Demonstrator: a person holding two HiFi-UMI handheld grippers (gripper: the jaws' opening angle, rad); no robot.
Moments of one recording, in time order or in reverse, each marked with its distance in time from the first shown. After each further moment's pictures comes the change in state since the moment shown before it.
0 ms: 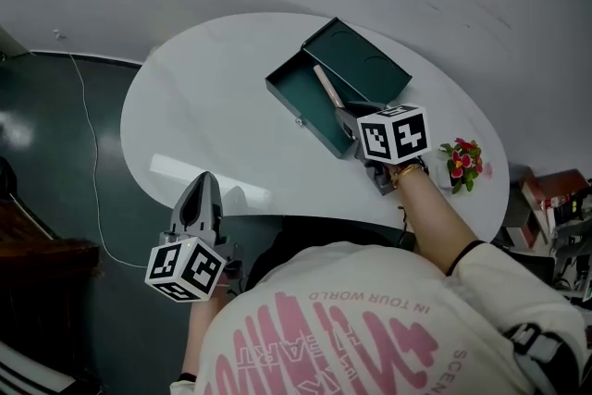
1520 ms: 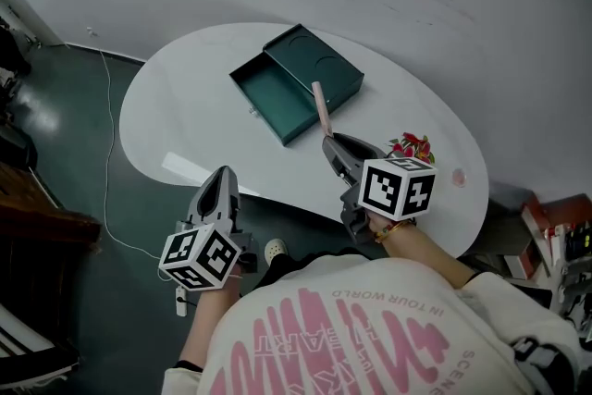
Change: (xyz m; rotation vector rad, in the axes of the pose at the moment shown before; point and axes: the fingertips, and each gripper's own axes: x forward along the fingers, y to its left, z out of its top) left arm -0.022 -0.175 -0.061 0.024 -0.060 0.075; right arm -0.169 -0.011 -0.051 0.291 -0.280 0.244
